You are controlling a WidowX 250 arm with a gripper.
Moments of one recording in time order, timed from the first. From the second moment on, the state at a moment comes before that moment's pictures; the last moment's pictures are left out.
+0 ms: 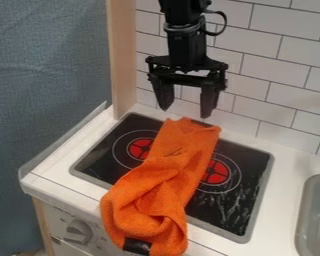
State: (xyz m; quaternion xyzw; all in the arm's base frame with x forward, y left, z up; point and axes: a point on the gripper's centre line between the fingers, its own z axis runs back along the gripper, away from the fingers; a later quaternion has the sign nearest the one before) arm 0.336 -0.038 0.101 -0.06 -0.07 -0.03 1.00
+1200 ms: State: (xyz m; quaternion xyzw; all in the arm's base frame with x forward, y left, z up) arm 0.416 0.017 0.023 -0.11 0.01 -0.22 0.97
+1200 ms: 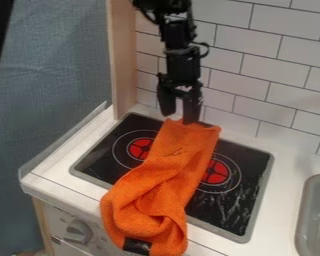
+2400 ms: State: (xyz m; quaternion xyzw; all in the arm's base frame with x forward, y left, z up) arm 0.433 0.054 -0.014 -0.14 -0.06 -0.08 0.99
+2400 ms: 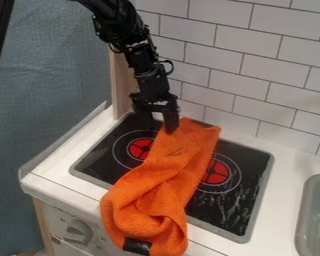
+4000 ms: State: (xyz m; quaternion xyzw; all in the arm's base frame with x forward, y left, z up) arm 0.457 0.006 0.004 -0.10 -0.05 -0.17 0.98
